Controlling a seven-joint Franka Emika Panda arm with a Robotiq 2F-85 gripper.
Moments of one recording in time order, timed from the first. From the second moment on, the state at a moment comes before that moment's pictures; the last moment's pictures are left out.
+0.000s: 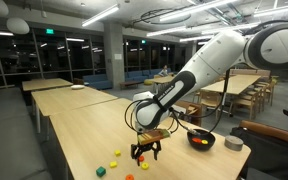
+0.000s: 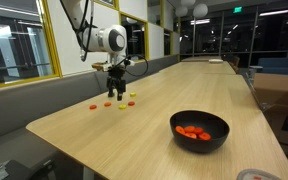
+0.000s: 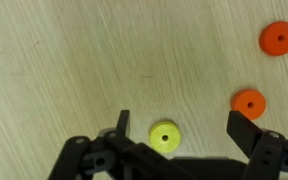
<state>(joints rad) 0.24 0.50 0.03 -1.90 0.09 2.28 0.59</state>
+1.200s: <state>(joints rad) 0.41 0.60 0.05 -1.85 0.08 2.44 0.62</state>
